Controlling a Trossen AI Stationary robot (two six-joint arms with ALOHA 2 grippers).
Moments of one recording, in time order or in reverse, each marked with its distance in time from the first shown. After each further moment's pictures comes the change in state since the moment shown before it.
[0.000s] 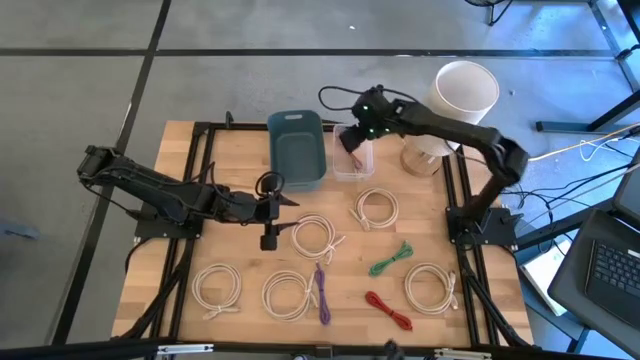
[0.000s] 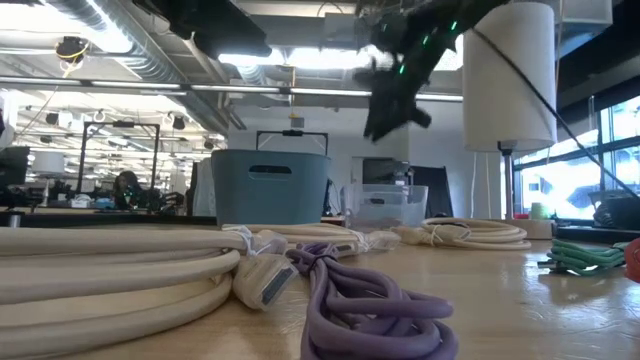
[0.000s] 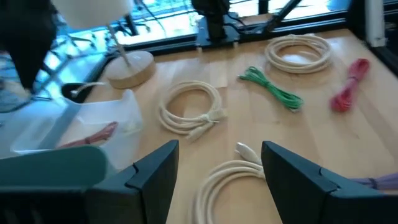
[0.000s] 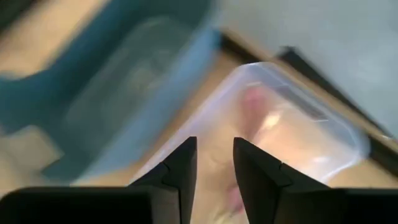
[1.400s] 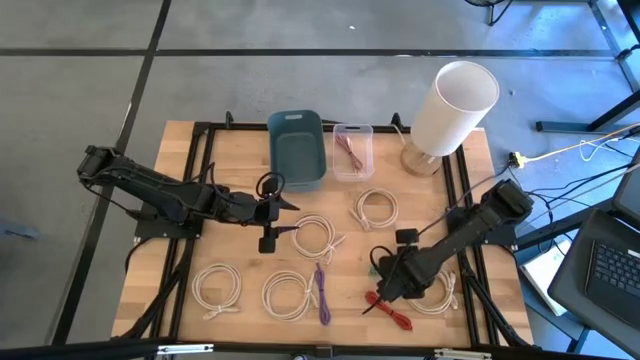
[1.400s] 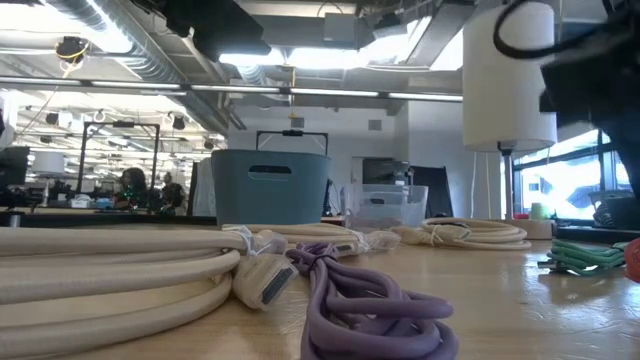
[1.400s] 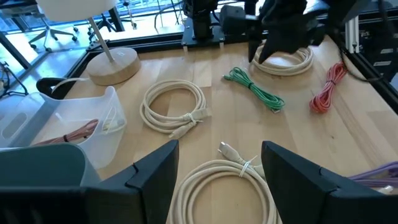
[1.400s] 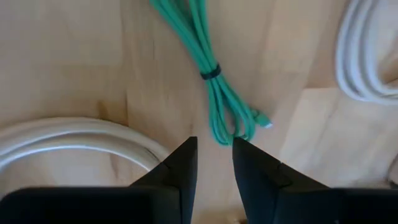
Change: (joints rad) left arm -0.001 0.000 0.000 0.001 0.043 -0.042; right arm 1.165 0.118 -0.252 -0.566 0.154 0.282
